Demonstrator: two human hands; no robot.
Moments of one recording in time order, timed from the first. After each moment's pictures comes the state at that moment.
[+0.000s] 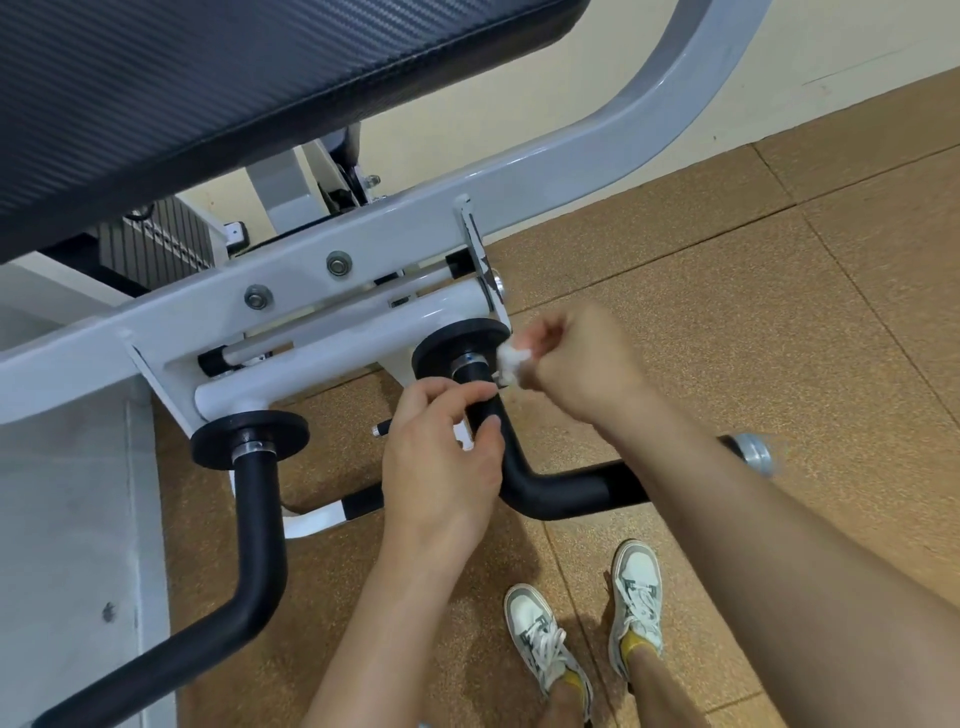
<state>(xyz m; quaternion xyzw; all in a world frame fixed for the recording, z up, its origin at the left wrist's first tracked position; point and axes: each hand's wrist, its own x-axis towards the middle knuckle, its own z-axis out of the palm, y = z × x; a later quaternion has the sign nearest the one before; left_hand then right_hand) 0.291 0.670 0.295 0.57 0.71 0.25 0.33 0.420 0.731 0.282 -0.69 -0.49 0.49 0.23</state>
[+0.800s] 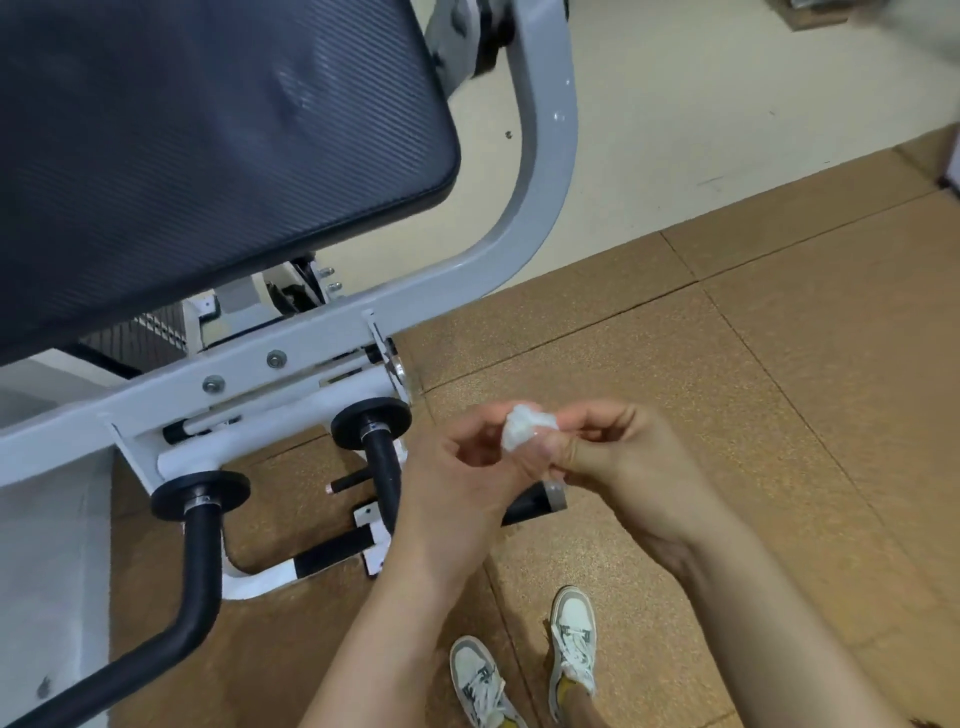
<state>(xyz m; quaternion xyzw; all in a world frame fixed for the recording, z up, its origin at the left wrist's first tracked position) 0.406 0.645 0.421 0.48 0.52 0.39 0.59 0.549 0.641 0.417 -0.54 -0.31 0.65 0.44</state>
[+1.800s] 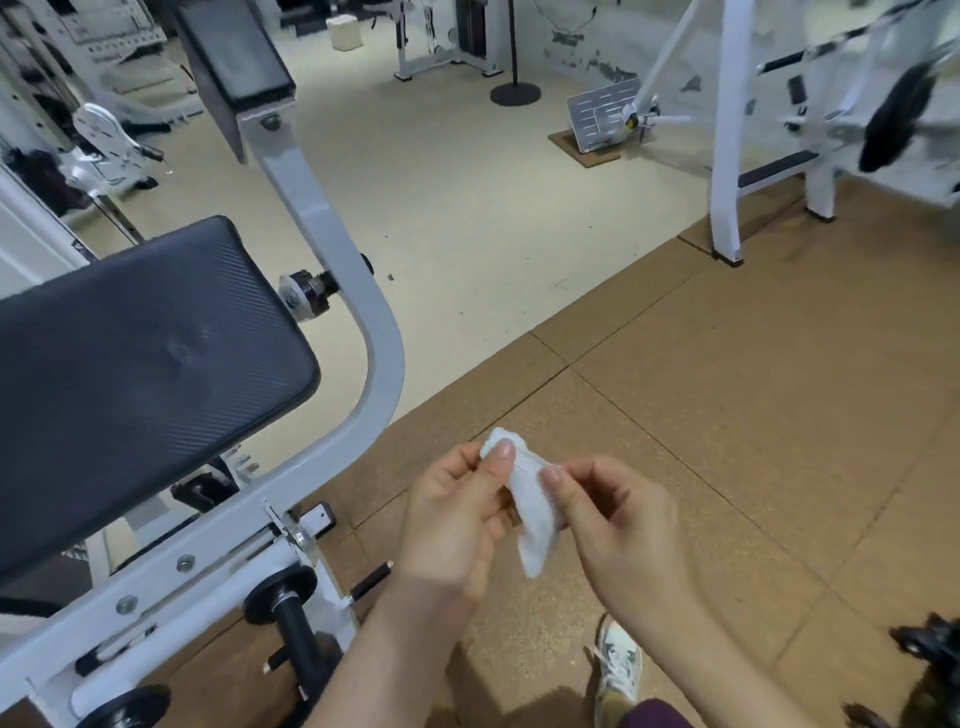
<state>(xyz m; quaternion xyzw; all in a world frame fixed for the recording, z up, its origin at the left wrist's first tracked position) 0.541 0.654 0.544 0.36 0.40 0.35 0.77 0.651 0.579 0.546 -0.71 -0.41 0.27 0.50</state>
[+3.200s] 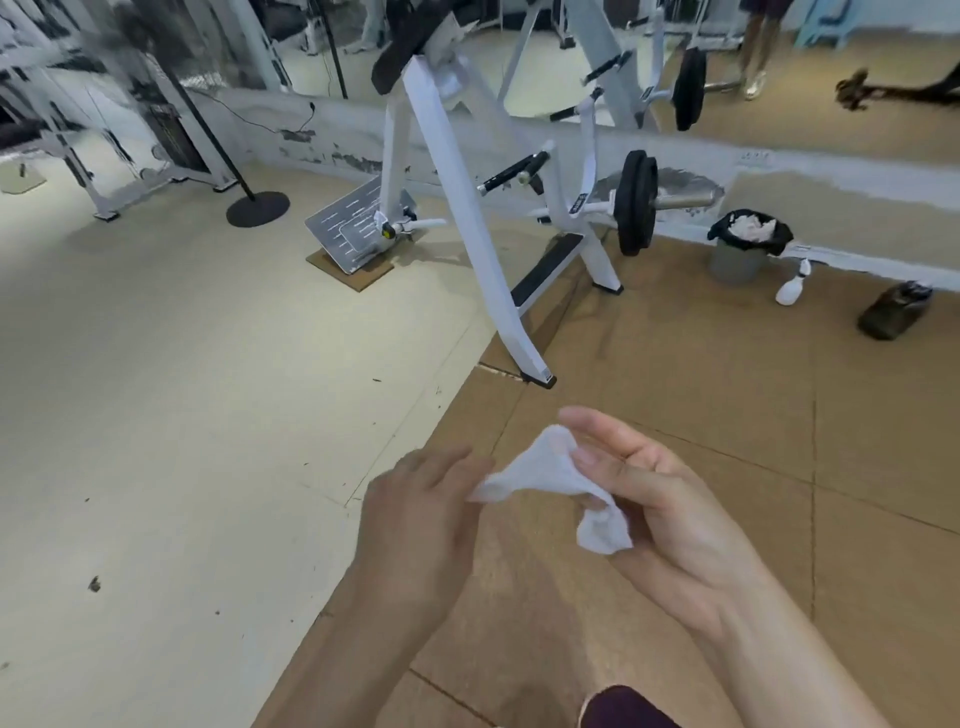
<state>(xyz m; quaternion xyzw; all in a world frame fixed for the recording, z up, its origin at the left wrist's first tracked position) 1.403 1.101 0.542 0.94 0.18 0.19 0.20 1.526 0.952 0.577 -0.45 -0.08 0.48 0.75</state>
